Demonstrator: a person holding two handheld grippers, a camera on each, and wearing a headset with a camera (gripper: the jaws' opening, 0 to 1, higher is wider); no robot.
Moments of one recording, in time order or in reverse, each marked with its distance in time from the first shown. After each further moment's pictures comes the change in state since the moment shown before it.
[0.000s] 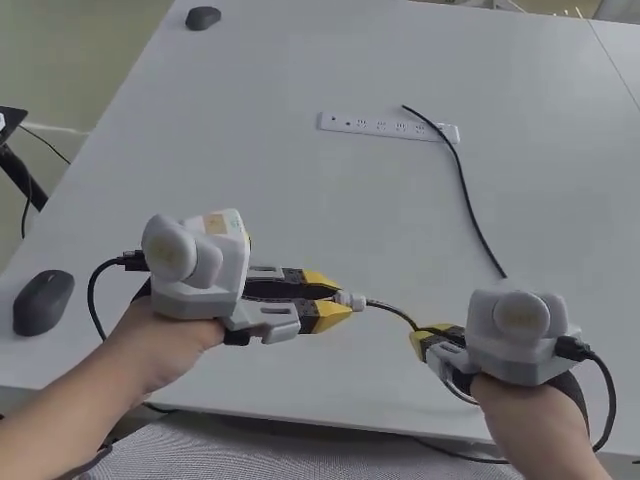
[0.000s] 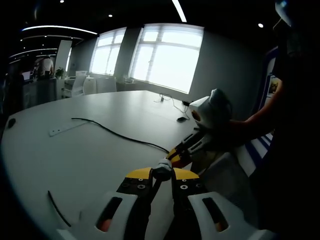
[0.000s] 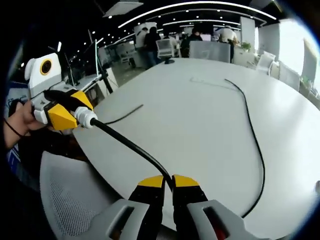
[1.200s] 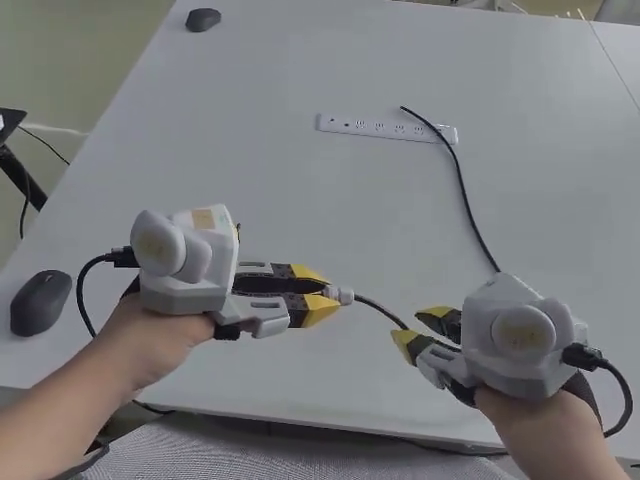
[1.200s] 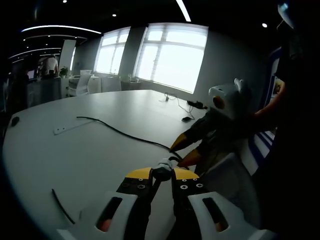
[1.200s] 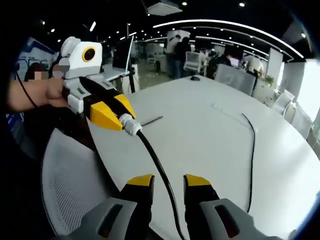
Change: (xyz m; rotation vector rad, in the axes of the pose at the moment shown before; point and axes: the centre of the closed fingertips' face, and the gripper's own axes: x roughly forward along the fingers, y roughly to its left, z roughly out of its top) left arm -0.004 0.011 -0.001 -0.014 0.003 0.041; right arm -0.029 0.042 0.044 -0.410 -0.107 0.074
